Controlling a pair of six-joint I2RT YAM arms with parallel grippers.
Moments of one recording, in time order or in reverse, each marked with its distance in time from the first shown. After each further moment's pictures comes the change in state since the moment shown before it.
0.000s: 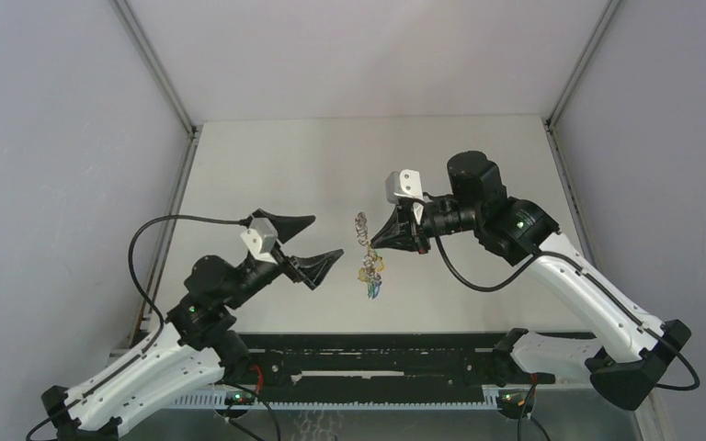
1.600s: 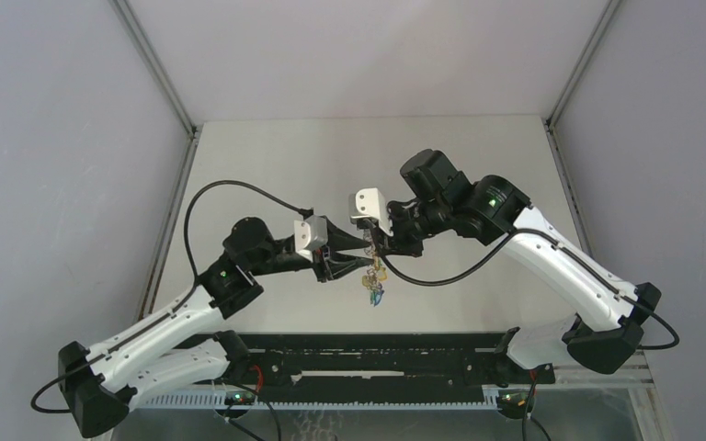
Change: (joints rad) left arm 0.013 0.332 0.205 -0.006 0.520 0.127; right arm 0.170 0.225 0.336 -0.540 0.351 -0.245
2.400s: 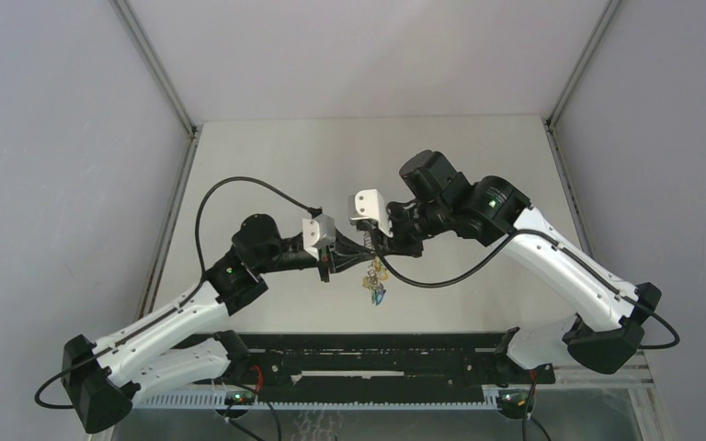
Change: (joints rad) left arm 0.005 0.048 0.000 -0.020 0.019 0.008; right arm 0.011 -0.001 0.000 0.000 0.017 -0.002
